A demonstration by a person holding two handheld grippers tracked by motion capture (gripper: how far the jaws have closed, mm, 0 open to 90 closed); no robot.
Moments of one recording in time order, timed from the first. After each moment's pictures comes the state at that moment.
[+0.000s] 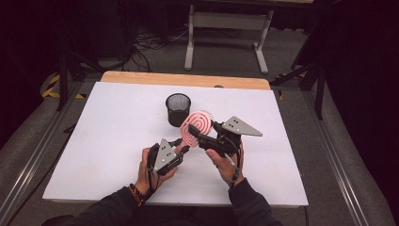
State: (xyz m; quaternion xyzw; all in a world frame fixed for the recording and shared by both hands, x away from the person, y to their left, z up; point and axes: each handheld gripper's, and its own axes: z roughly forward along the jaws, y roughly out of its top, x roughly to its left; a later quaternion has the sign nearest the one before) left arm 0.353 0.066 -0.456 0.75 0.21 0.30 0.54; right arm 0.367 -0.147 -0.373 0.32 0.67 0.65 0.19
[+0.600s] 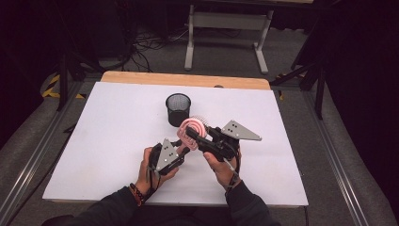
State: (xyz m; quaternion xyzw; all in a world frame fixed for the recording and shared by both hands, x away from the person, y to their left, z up) left arm 0.354 0.063 -0.456 0.77 0.20 0.30 0.53; right arm 0.355 -0.141 -0.373 0.30 0.67 0.66 0.17
